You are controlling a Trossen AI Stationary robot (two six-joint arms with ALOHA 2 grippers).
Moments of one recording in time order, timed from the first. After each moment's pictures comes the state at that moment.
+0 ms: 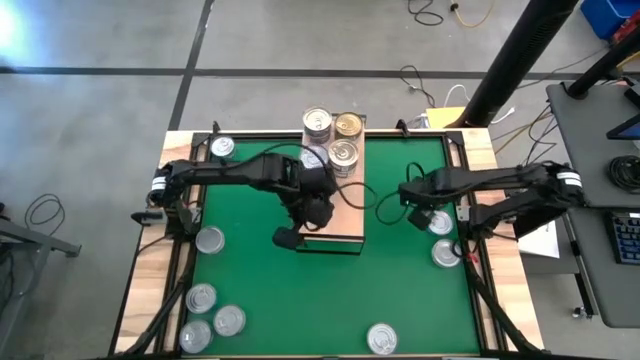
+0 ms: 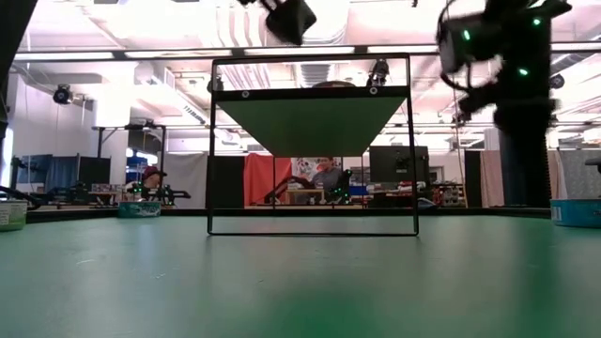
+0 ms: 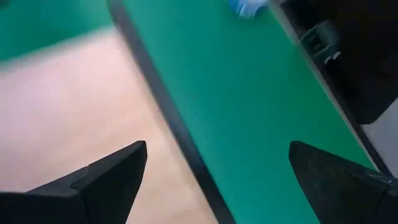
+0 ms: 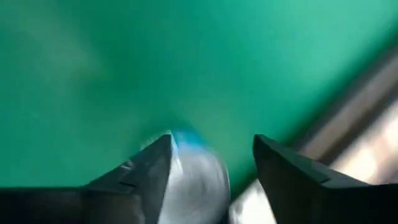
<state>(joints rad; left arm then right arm) 0.01 1.84 1.88 -1.21 0.38 0.43 -0.16 1.25 0.82 -1.23 0.24 0.57</state>
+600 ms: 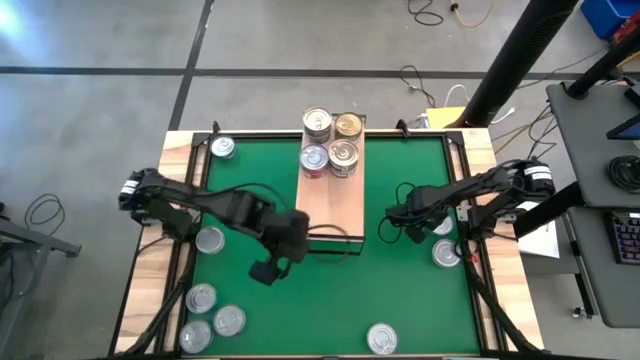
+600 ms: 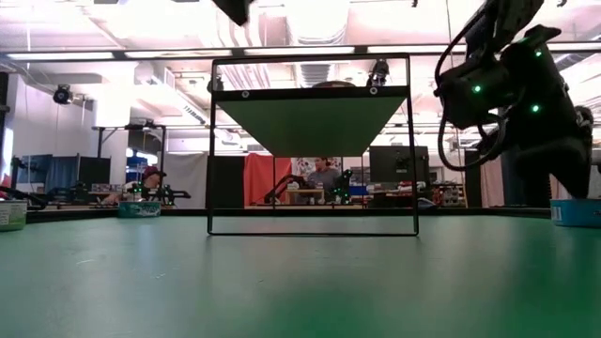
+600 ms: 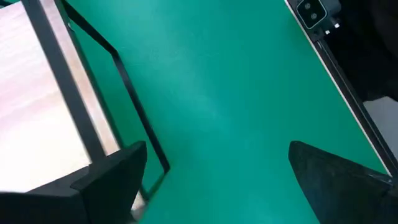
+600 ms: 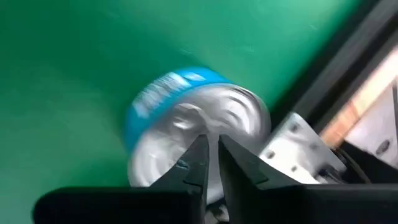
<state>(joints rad) -0.25 1.65 1.63 -1.09 0.13 0.20 -0.03 1.52 0.76 -1.26 0.13 0.89</state>
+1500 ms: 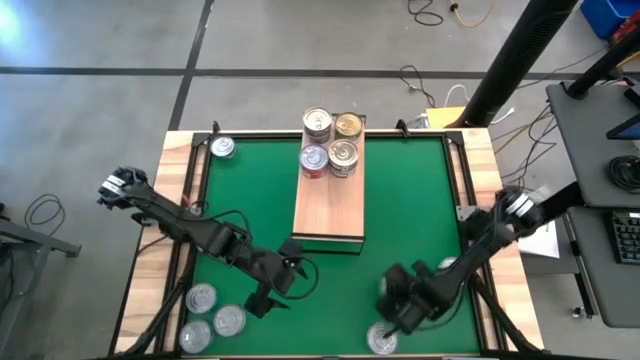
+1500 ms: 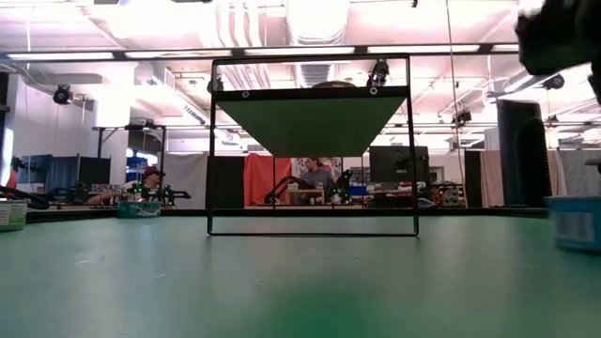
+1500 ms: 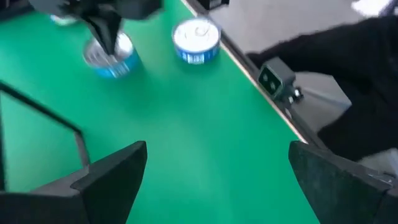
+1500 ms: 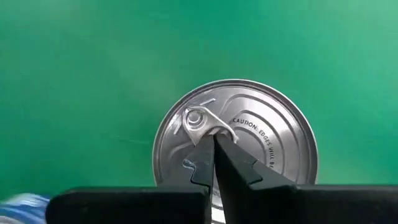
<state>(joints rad) -0.48 1.48 1.17 -0.41 0.03 0.04 0.74 1.81 1.11 -0.78 0.32 1.60</state>
